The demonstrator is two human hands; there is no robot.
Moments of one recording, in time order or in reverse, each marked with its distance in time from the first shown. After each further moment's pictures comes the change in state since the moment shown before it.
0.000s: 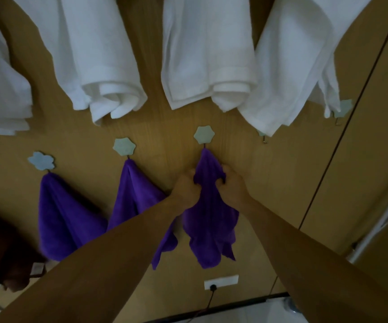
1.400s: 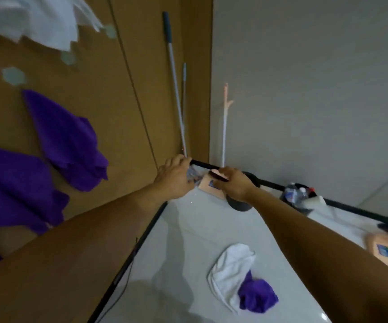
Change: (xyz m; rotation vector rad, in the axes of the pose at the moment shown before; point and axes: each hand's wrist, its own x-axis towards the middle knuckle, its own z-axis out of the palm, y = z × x) left_hand -0.317 0.056 0.102 0.530 -0.777 0.835; right_hand -0.494 -0.037 -0.093 -0.143 0.285 0.949
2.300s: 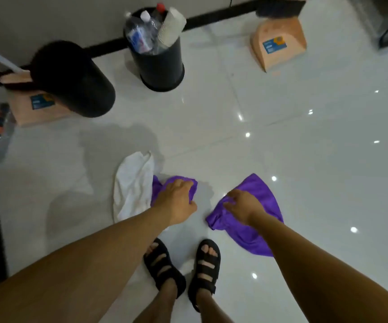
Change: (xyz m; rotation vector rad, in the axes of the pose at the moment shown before) left_hand -0.001 0.278 0.623 0.080 -0.899 0.435; right_hand -0.183 0.627 0.196 0.208 -0.079 0.972
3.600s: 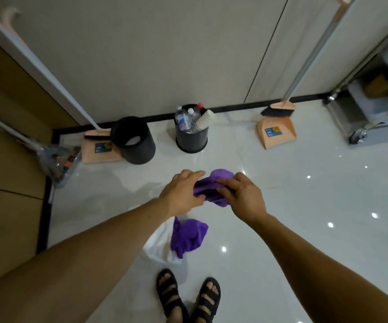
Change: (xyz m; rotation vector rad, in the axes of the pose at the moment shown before) left_hand -0.165 0.026 -0.256 -0.173 0.321 0.167; right_hand -0.200 -0.200 -0.176 -0.070 0.616 -0.634
